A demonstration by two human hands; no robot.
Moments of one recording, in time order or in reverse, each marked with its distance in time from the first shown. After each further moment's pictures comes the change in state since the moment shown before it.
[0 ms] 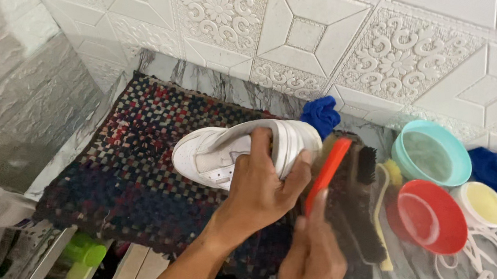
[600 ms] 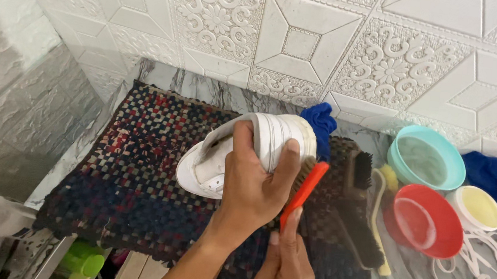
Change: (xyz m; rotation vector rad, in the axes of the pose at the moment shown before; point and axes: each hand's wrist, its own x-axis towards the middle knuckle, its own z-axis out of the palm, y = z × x) left_hand 0.010 0.025 -0.015 -0.217 0.143 -0.060; right_hand -0.033 -0.005 0.028 0.081 -0.067 0.066
